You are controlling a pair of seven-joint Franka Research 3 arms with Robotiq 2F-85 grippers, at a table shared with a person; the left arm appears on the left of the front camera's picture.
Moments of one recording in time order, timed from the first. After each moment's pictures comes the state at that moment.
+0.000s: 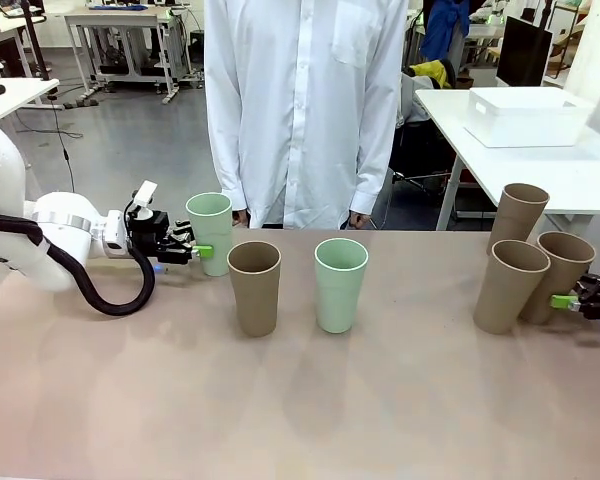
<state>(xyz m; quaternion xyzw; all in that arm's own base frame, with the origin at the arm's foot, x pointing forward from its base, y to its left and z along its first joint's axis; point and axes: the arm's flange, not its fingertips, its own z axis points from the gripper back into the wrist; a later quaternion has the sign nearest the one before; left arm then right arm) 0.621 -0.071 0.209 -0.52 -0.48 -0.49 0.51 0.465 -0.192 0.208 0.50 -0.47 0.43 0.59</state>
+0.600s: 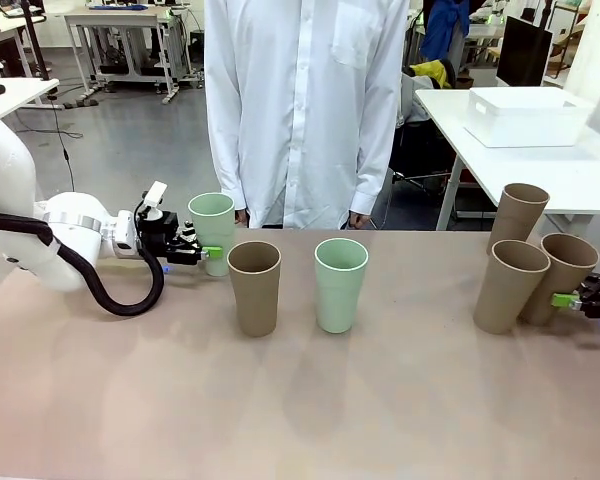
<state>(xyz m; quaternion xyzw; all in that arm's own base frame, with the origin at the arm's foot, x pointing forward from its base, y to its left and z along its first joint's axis) 0.621 -0.091 0.209 -0.52 -0.48 -0.49 0.51 0.460 -0.189 0.214 0.50 -0.47 0.42 0.59</state>
